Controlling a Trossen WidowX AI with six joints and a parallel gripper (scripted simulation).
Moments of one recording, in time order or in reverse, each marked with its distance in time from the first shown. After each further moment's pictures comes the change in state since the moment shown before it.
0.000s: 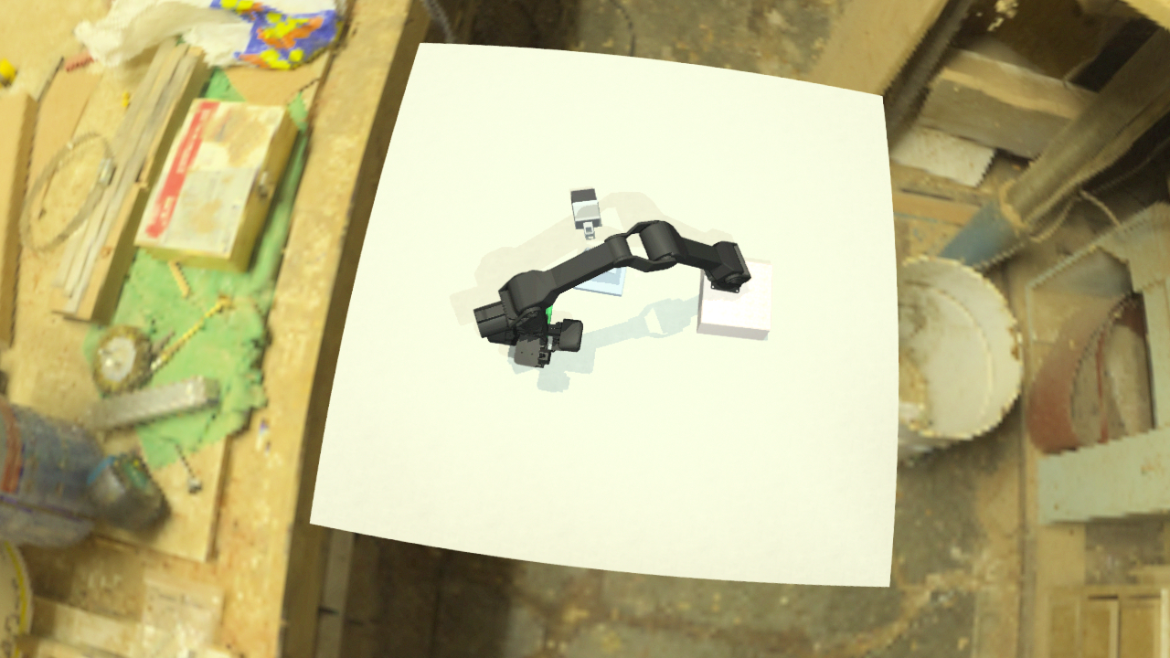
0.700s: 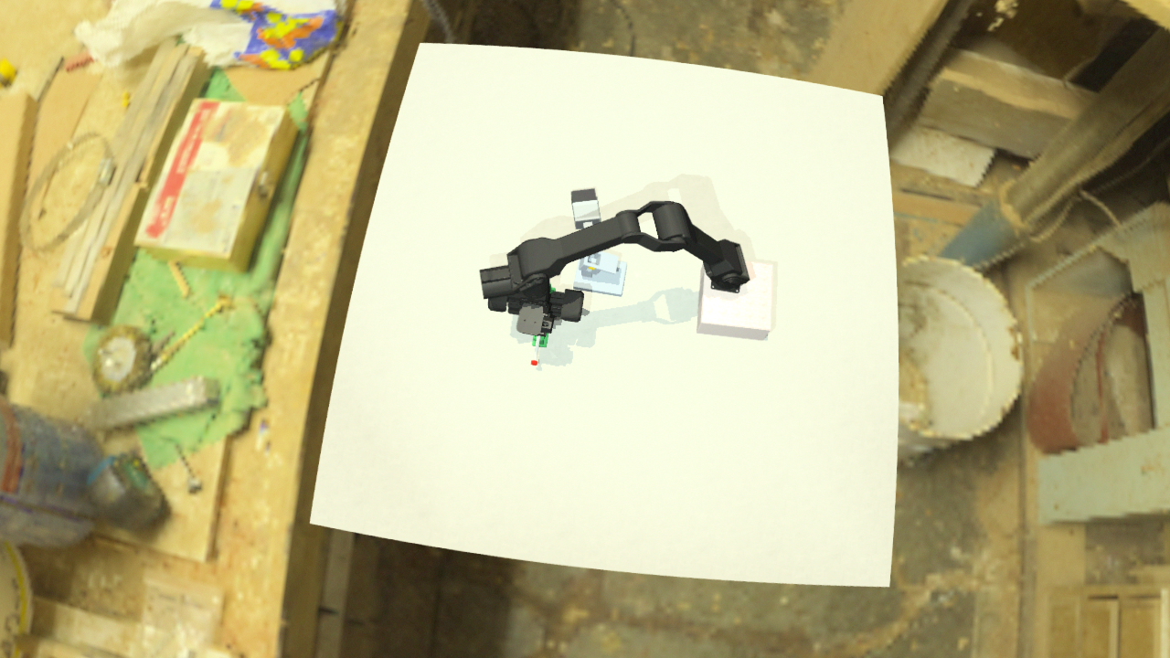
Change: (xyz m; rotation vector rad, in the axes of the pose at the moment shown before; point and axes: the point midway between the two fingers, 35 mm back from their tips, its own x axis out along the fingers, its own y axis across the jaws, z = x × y) arm -0.020 -0.009 -0.058 -0.004 0.009 -0.077
